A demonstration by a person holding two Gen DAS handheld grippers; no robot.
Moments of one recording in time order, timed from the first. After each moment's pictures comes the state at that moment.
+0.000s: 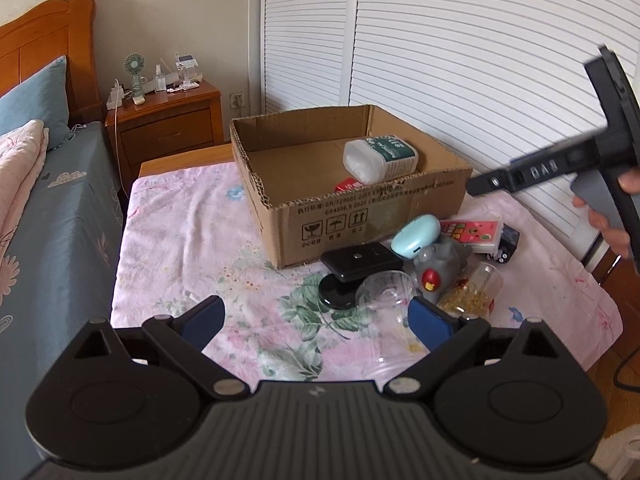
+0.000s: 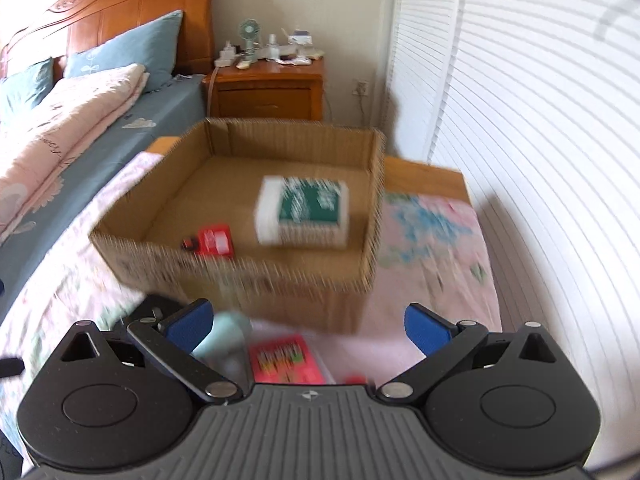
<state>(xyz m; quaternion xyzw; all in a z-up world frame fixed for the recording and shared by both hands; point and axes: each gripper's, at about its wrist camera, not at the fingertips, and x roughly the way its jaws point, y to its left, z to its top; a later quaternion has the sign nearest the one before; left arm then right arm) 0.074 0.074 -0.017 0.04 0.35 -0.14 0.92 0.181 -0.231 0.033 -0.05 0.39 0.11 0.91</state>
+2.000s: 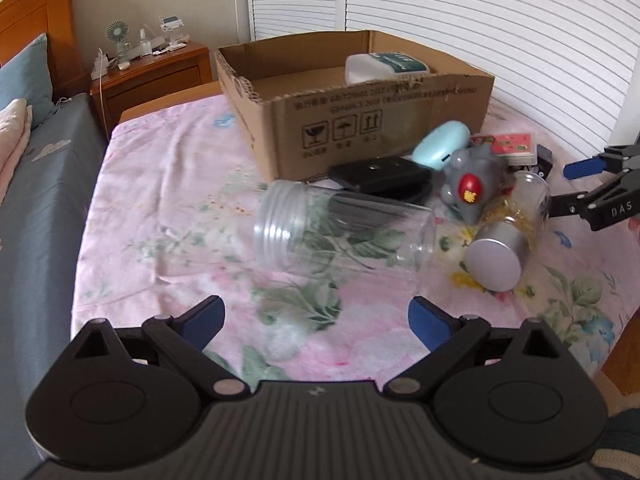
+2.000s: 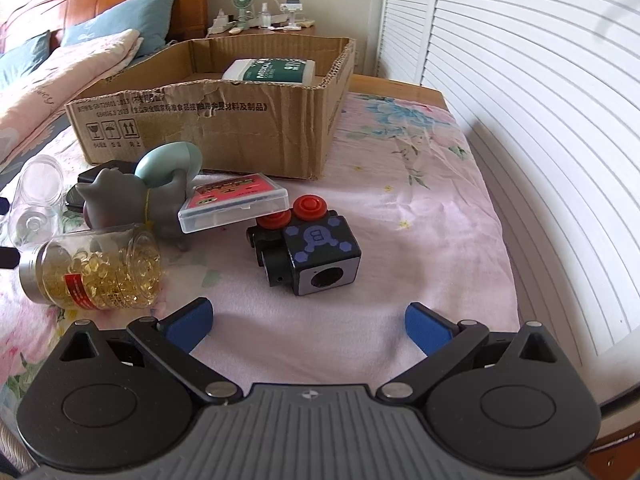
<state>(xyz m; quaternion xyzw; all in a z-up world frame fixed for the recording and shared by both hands) 0.086 0.069 -0.087 0.07 0.41 -0.15 0.90 0.130 -0.273 -0.056 -0.06 0.40 0.11 0.91</state>
